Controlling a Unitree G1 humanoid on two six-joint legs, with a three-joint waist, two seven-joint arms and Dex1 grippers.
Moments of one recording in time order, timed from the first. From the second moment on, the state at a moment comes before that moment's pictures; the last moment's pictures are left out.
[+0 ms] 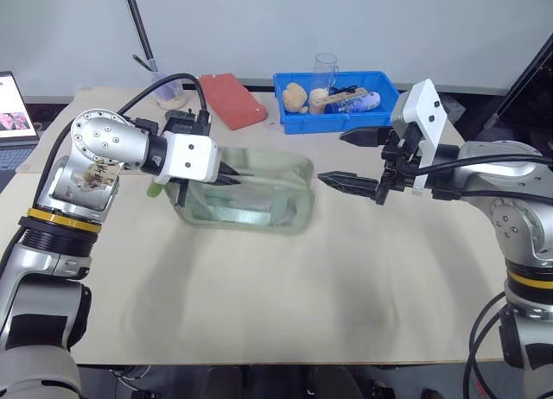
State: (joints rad) left arm -0.94 0.84 -0.24 0.23 -0.12 -0.21 -1.40; right arm -0.77 -0.78 0.00 -0.36 0.56 0.83 0.84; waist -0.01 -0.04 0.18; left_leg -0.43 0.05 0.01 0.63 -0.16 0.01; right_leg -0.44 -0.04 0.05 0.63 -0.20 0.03
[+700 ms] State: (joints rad) left arm -0.88 0.84 -0.09 0.00 -0.34 0.21 -1.38; right arm -0.70 -0.79 0.10 -0.42 0.51 0.78 0.90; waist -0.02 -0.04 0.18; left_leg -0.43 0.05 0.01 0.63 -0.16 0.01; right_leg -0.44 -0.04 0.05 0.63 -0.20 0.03
